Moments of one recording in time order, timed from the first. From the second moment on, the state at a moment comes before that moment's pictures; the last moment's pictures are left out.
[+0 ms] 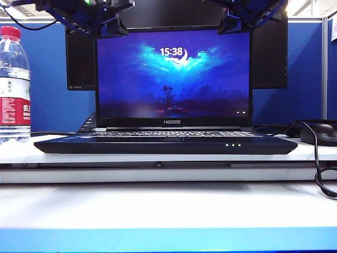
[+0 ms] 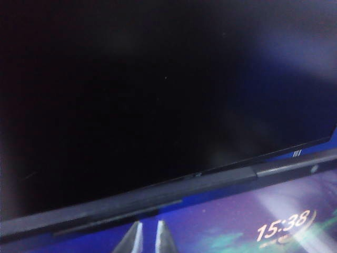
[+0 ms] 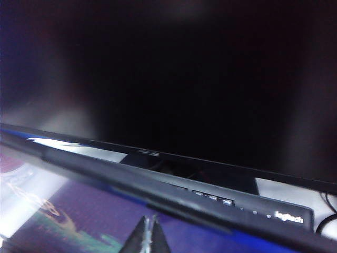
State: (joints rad) left arm -0.34 1.67 1.28 0.42 0.17 -0.06; right arm 0.34 1.57 1.27 0.21 -0.04 0.10
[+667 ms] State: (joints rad) left arm -0.34 1.77 1.33 0.45 0.17 -0.06; right arm 0.29 1.59 1.27 0.23 -0.03 0.10
